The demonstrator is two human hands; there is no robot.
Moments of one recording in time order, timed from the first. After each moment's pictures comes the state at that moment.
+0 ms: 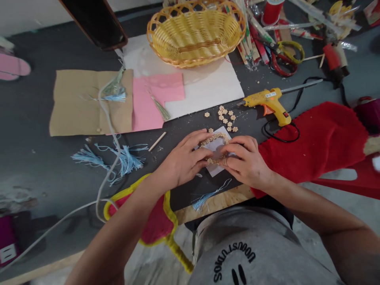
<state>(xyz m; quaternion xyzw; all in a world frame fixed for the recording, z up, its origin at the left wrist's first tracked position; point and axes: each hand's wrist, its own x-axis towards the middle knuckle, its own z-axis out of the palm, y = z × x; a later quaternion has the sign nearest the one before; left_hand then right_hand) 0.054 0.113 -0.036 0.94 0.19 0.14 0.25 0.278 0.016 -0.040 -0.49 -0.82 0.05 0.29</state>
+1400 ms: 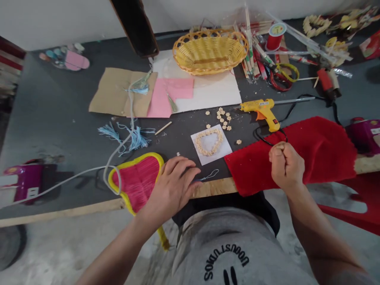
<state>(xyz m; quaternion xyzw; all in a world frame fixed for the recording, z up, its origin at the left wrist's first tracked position) 0.051 -0.007 0.000 0.91 0.38 0.11 0.12 0.370 -0.031 -0.024 -0.65 -0.64 0.10 0.39</state>
